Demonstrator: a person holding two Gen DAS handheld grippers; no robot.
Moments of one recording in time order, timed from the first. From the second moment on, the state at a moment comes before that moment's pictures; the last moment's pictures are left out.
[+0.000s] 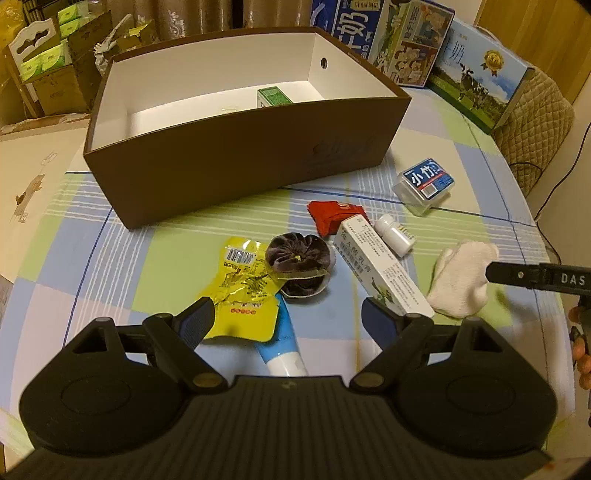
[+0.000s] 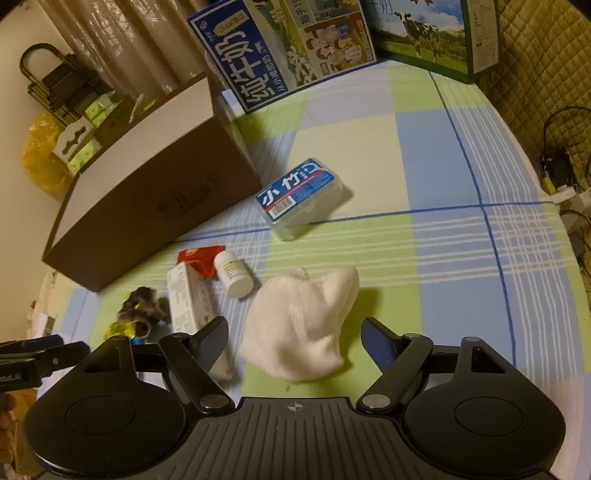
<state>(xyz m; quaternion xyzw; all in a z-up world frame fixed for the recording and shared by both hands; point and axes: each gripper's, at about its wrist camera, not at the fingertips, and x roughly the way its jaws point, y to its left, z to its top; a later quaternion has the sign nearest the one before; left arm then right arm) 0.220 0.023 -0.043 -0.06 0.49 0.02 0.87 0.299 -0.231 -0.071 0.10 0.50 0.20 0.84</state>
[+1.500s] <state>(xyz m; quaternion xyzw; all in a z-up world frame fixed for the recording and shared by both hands) 0.292 0.005 -0.103 0.04 0.52 -0.08 0.85 0.305 -0.268 -0.081 0.14 0.48 0.11 0.86</state>
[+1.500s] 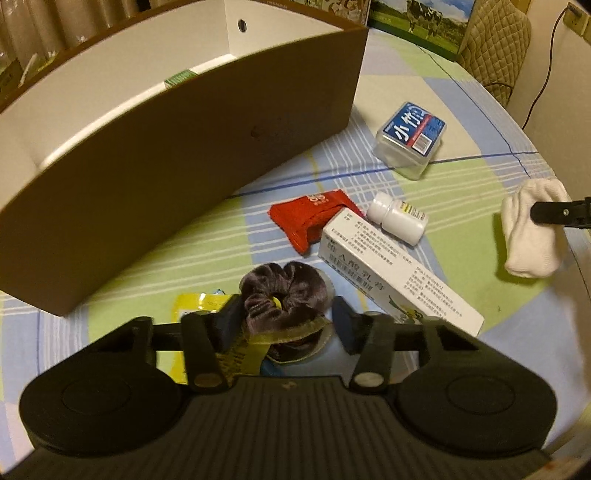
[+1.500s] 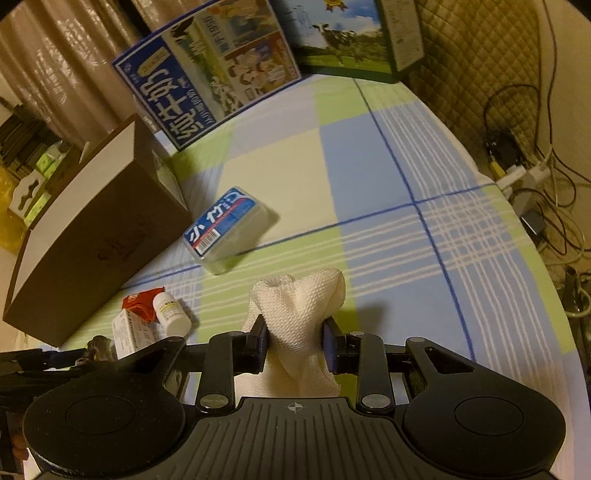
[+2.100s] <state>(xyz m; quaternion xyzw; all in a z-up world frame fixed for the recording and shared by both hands) 0.277 0.020 -0.073 -0.01 0.49 -0.07 0.87 0.299 -0.266 -0.066 0.14 0.46 0.13 0.87</state>
